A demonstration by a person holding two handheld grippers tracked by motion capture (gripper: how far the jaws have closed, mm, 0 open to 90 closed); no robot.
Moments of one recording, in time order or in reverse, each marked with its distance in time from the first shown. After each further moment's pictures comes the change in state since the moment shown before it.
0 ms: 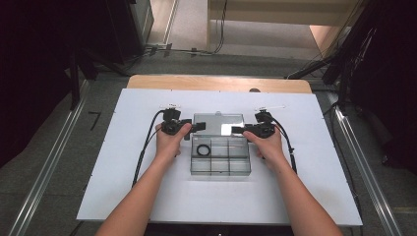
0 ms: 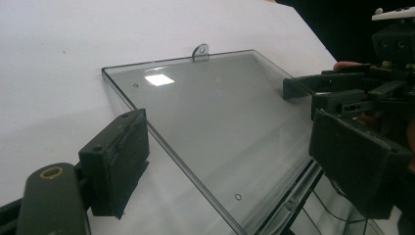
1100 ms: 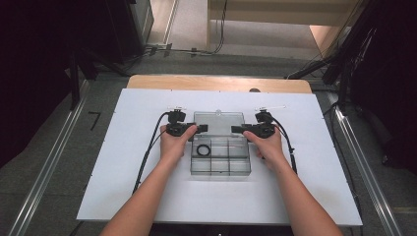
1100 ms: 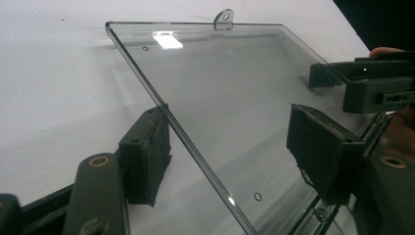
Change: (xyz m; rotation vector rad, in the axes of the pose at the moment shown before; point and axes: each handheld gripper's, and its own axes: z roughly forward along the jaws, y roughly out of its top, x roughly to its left) left arm -0.004 -0.004 0.014 0.048 0.073 -0.025; right arm -0.001 0.000 0.000 -0.010 0.018 0.005
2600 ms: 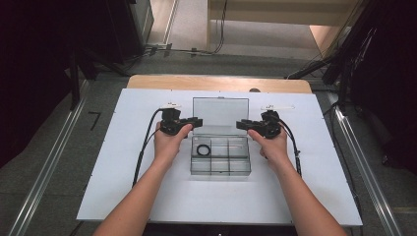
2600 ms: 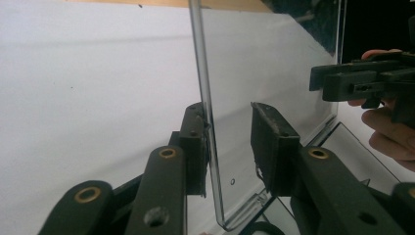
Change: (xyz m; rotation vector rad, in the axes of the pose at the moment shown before) left arm -0.014 0.008 -0.034 -0.105 -0.032 0.133; right arm 0.019 -0.001 -0.030 -0.135 -0.004 -0.113
